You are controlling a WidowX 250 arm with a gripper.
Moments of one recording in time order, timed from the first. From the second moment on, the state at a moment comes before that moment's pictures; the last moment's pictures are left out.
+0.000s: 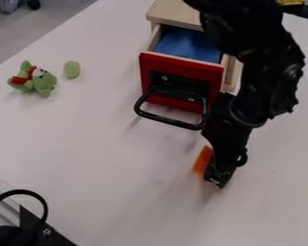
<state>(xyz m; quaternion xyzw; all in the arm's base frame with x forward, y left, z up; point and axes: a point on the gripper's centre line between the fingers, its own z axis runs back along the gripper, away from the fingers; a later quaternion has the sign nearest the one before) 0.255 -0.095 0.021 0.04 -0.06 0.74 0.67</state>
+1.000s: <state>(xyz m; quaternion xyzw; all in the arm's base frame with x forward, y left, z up) 0.327 -0.052 0.120 -0.04 -0.08 0.80 0.60</state>
